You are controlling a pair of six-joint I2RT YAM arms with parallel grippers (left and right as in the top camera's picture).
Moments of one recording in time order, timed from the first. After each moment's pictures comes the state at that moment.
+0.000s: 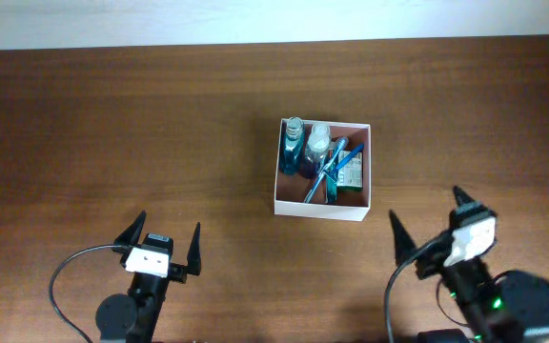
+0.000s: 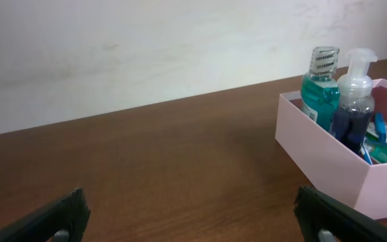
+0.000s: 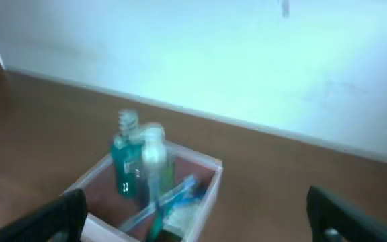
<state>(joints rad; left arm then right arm) -0.03 0.01 0.01 -0.06 0.18 0.11 0.06 0.26 0.55 -0.41 -0.26 -0.12</state>
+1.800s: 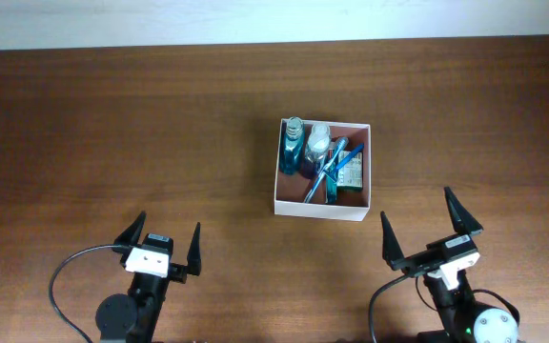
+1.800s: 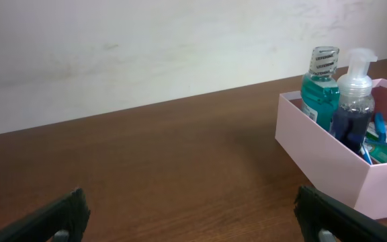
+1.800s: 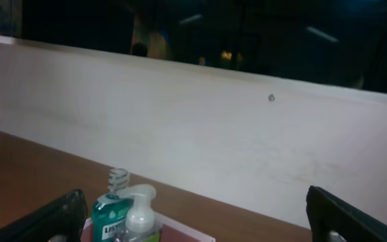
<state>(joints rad) -0.03 0.01 0.01 -0.06 0.18 0.11 0.06 0.02 0.10 0.20 -0.27 -0.10</state>
